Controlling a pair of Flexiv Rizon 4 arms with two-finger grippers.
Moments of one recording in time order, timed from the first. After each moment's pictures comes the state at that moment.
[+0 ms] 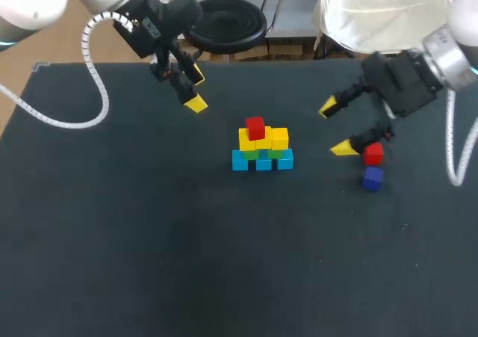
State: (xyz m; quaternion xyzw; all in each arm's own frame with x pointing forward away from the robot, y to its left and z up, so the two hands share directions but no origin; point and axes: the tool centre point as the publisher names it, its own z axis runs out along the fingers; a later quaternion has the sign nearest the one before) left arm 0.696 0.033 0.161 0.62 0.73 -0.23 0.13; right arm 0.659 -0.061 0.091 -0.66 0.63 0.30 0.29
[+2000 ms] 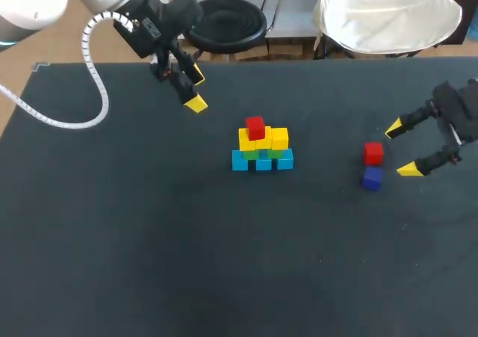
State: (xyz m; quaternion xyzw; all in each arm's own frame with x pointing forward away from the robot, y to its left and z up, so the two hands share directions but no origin) left arm 0.696 0.032 0.161 0.62 0.73 -0.23 0.13; right arm 0.664 -0.172 0.032 -0.65 0.64 0.28 0.29
